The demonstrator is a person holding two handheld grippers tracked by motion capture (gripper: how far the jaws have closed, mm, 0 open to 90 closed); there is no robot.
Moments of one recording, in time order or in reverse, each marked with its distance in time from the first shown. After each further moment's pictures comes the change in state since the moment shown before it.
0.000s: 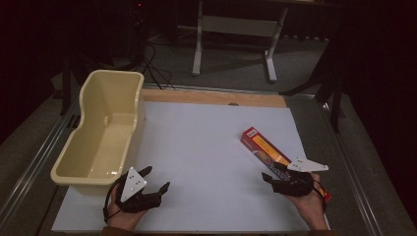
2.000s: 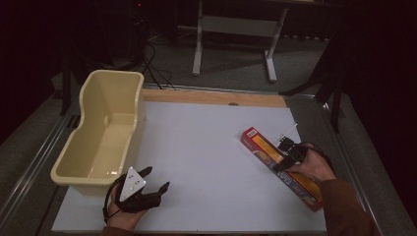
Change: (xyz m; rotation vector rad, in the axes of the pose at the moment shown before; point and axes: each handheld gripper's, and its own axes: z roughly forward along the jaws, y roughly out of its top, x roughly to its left) left arm 0.001 0.000 0.000 -0.004 -0.011 -0.012; right arm -0.088 0.042 0.074 0.786 0.055 -0.042
